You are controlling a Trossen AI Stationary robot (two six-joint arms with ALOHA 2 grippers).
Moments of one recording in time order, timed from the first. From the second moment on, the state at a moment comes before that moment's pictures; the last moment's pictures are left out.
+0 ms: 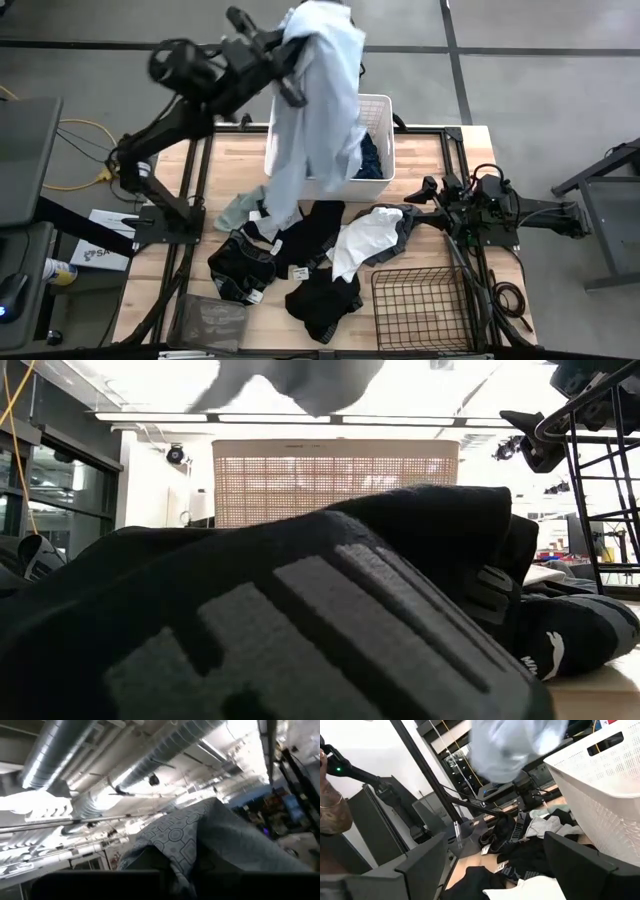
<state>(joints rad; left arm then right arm) 0.21 1.58 2.11 0.12 -0.22 0.55 -0.12 0.12 0.16 0.06 -0.27 0.55</state>
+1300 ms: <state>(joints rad) 0.41 1.77 2.11 -0.70 -0.27 -0.25 -0.12 0.12 0.16 0.06 -0.26 0.55</state>
